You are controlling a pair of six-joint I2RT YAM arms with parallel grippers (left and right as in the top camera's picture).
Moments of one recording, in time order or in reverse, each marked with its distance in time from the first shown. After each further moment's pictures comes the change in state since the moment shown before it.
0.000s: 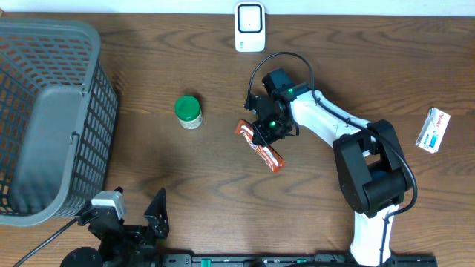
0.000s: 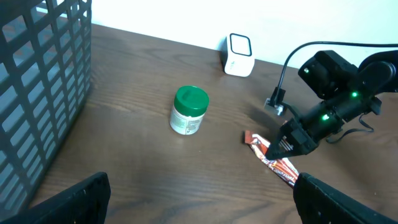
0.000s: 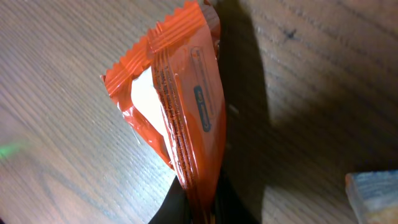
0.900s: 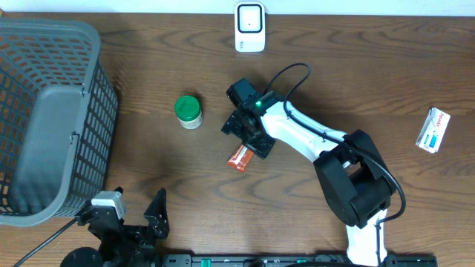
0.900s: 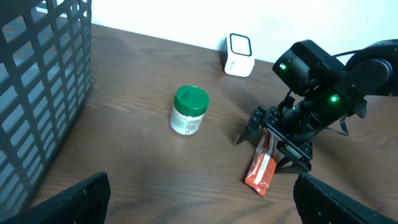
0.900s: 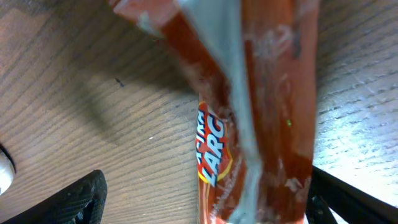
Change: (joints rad) left arm 0.000 0.000 0.000 0.000 0.000 0.000; right arm 0.195 -0.002 0.063 -0.003 0.291 1.345
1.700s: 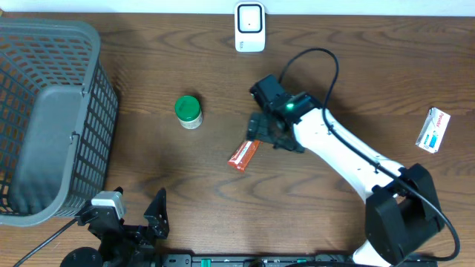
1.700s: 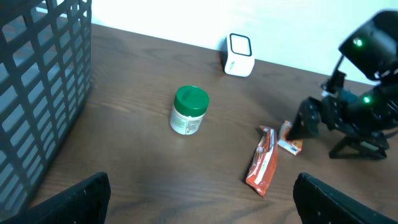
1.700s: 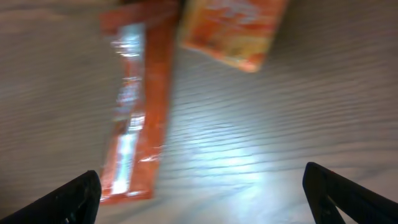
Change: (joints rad) left arm 0.000 0.000 0.000 0.000 0.000 0.000; right arm -0.064 -0.303 -0.134 -0.163 0.172 -0.412
